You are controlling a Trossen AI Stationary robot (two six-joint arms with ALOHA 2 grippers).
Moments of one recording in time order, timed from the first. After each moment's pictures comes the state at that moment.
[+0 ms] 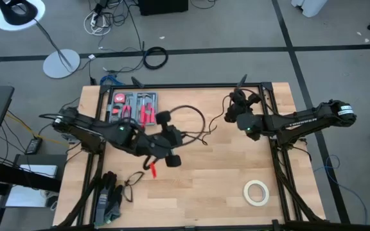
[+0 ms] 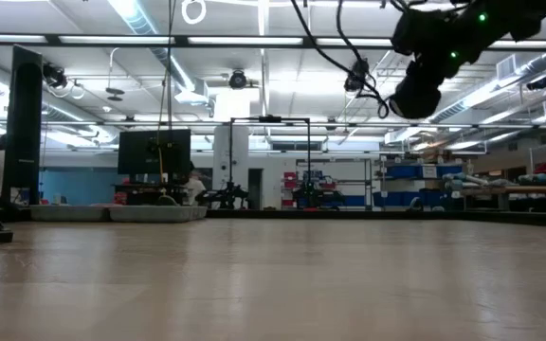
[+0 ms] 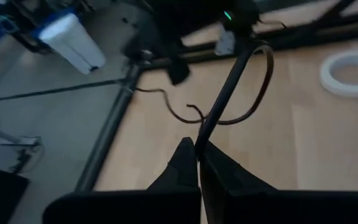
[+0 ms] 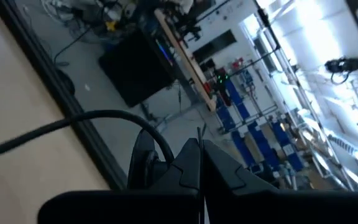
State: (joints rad) left arm -0.34 1.61 1.70 -0.75 -0.68 -0.06; right arm 0.05 1.09 0.61 0.10 1.38 -0.60
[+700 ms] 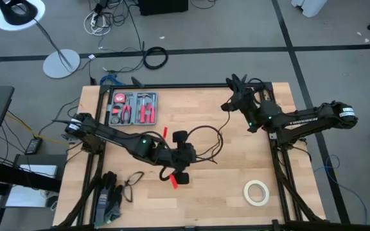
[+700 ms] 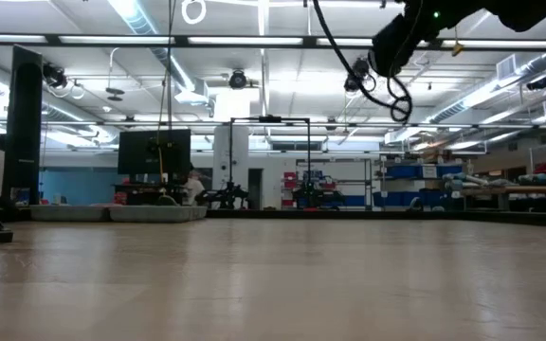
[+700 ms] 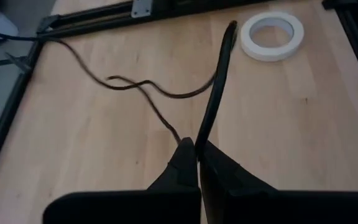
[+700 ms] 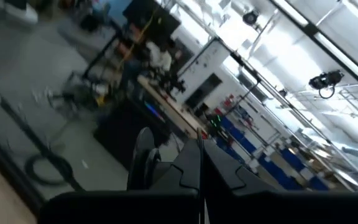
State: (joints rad) left arm -0.35 1.78 1.70 -0.70 -0.42 -0.13; right arm -0.03 1.07 0.61 0.84 1.17 -1.05
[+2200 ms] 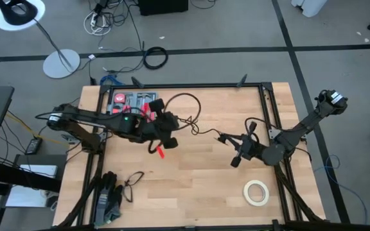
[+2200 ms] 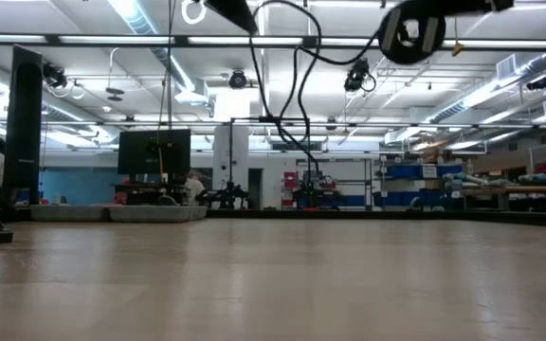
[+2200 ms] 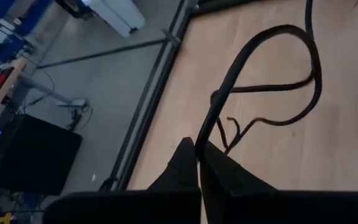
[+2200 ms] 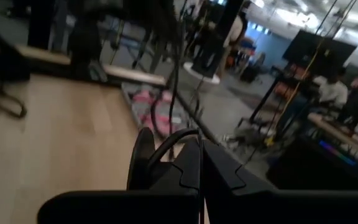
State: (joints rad) left arm -0.18 1.50 1.46 -0.73 -0.76 0.00; right arm 0.65 1.04 0.61 0.13 1.18 -0.10
